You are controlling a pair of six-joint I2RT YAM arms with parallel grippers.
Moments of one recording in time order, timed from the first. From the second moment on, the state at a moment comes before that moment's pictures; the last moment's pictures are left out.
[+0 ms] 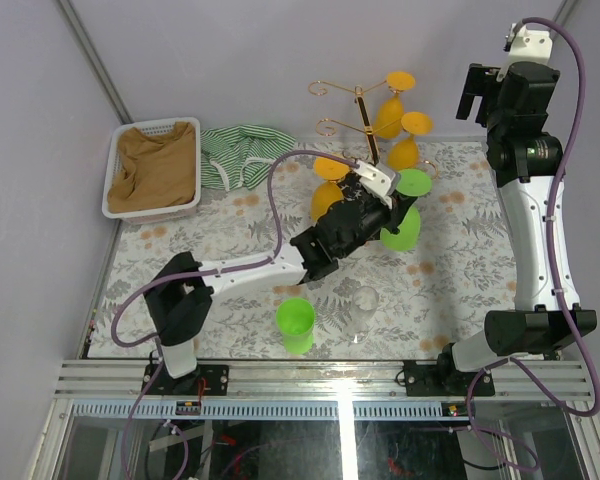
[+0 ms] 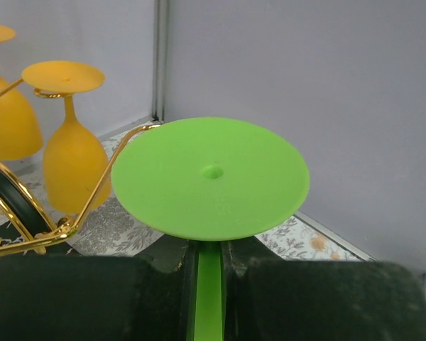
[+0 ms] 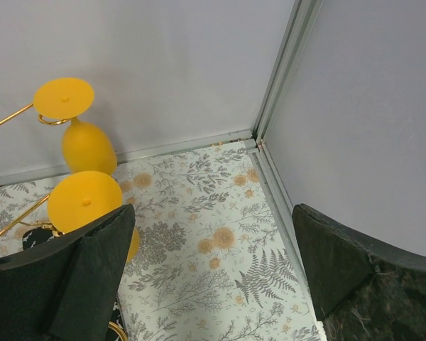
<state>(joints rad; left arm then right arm) -1.03 1.80 1.38 0.58 -0.18 -0.16 0.04 1.50 1.89 -0.60 0.33 -0.02</state>
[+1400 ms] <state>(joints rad) -1.06 2.14 1.65 0.67 -0.57 -0.09 0.03 1.48 1.83 -0.53 0.30 -0.05</state>
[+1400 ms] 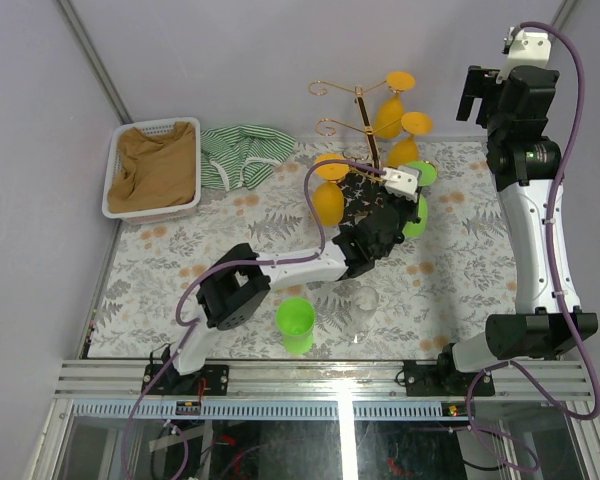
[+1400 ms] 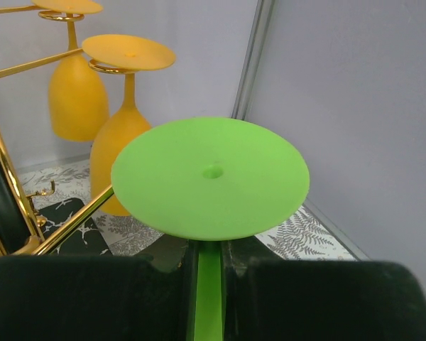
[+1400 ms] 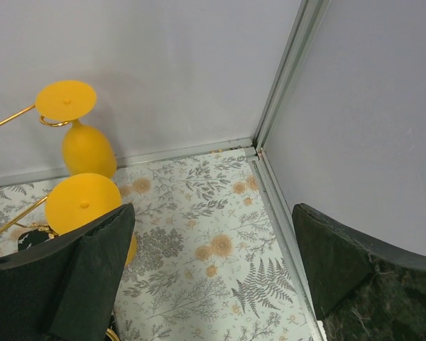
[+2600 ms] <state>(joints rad) -1.06 2.25 1.78 0.68 -0.69 -0.01 0.02 1.46 1.79 -0.50 0.30 -0.07</state>
